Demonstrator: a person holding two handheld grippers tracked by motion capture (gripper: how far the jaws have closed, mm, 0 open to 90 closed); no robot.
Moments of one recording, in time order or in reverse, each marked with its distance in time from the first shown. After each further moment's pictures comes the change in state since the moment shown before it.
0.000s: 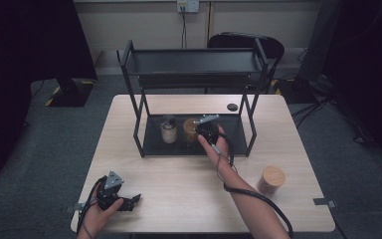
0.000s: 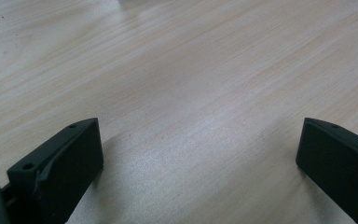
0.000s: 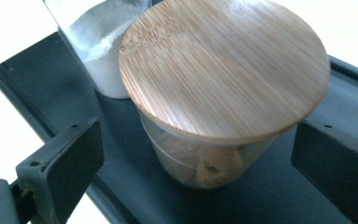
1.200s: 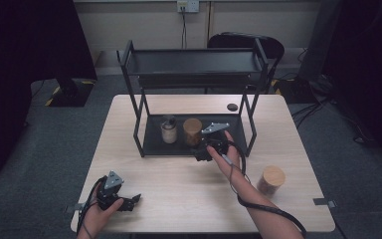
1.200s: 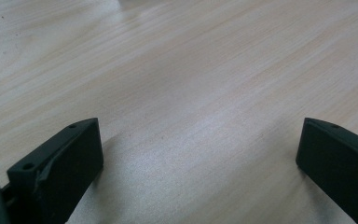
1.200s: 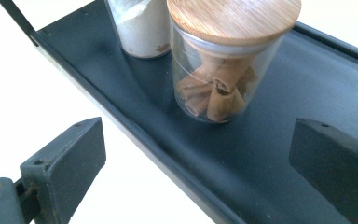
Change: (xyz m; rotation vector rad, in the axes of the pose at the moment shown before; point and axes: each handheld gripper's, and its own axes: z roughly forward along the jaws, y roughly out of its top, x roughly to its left) left arm 0.000 0.000 0.000 0.000 0.000 0.000; right arm 0.011 -0.023 -0.046 0.016 -0.003 -0.034
